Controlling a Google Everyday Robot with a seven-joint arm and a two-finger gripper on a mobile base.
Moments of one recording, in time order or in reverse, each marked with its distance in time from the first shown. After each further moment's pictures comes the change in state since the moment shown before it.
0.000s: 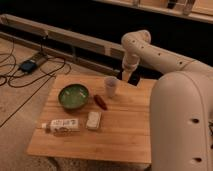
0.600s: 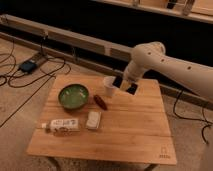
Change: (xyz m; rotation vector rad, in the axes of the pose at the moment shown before) arm 0.007 0.075 -0.039 -0.009 -0.296 -0.119
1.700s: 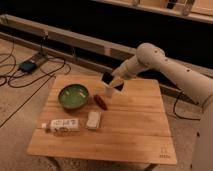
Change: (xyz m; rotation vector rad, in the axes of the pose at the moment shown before) arm -0.065 -0.012 0.029 -0.157 -0.352 -0.124
